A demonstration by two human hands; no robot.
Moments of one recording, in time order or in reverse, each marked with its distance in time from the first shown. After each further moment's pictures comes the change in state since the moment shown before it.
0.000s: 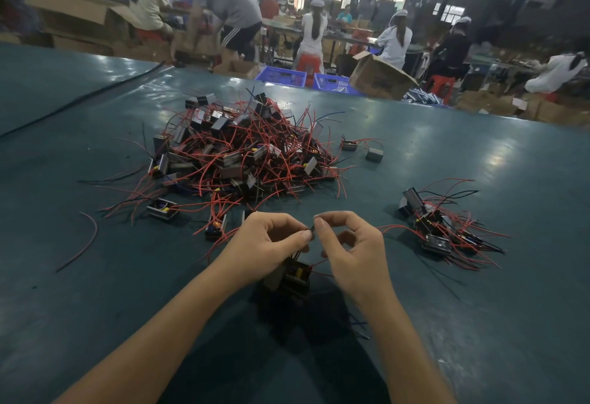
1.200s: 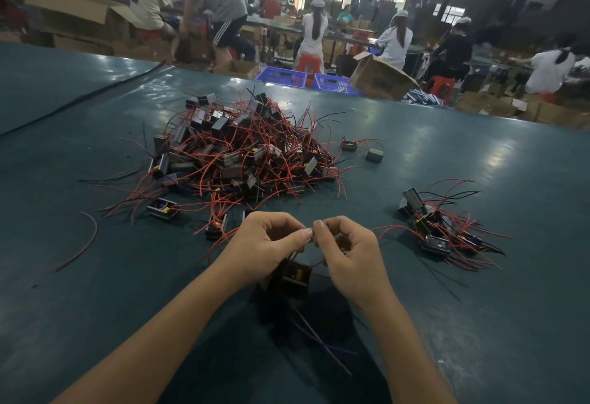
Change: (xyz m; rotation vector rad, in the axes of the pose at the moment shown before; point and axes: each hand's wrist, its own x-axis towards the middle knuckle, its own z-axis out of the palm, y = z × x) left_hand 0.000 0.000 0.000 -0.038 0.019 0.033; right_hand -0.001 0.002 0.001 -0.008 -0.085 -0.015
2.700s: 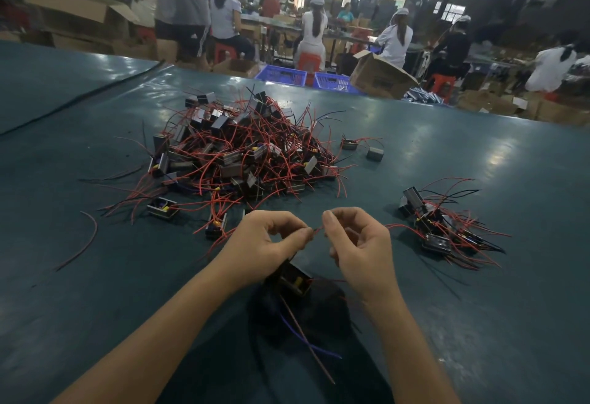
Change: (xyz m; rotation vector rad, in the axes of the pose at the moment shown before) left_hand -0.001 0.004 -0.001 0.224 0.031 0.117; right_hand 0.002 -0.006 -0.004 0.197 0.122 0.060
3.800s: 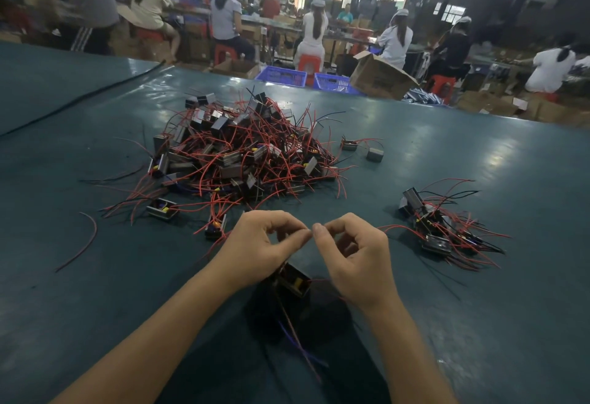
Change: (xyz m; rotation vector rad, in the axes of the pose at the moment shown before) left_hand 0.001 -0.006 -0.002 0.071 0.034 0.081; right_hand -0.002 0.005 -0.002 -0.358 0.019 -0.309
